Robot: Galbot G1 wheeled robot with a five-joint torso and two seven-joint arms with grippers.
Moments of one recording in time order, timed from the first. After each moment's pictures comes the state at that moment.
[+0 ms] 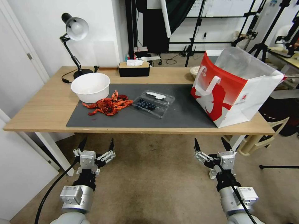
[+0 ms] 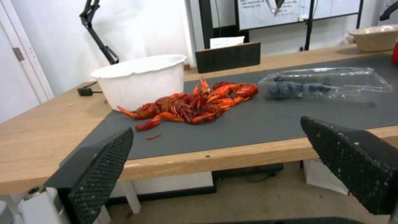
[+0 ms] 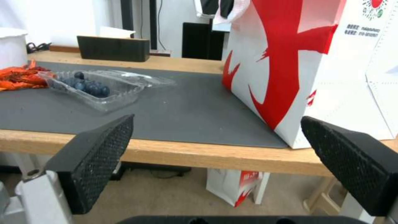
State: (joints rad) left arm 1.80 -1.50 -0.55 -2.30 0.00 0.00 0.00; right arm -1.80 1.50 0.55 2.30 0.00 0.00 0.00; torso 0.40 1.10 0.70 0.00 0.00
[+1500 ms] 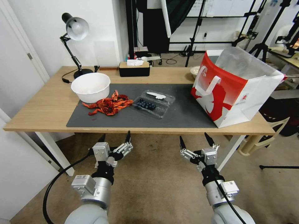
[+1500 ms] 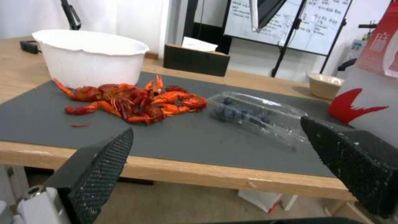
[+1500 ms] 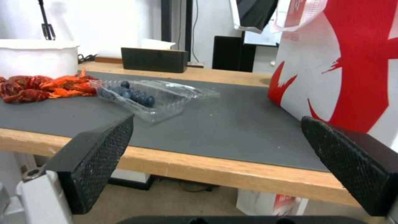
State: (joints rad) left arm 1.71 -1.39 -0.30 -2.37 -0.27 0.12 -0.25; right arm -1.68 1.41 0.43 2.20 0.02 0.05 0.01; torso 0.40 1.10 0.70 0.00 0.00
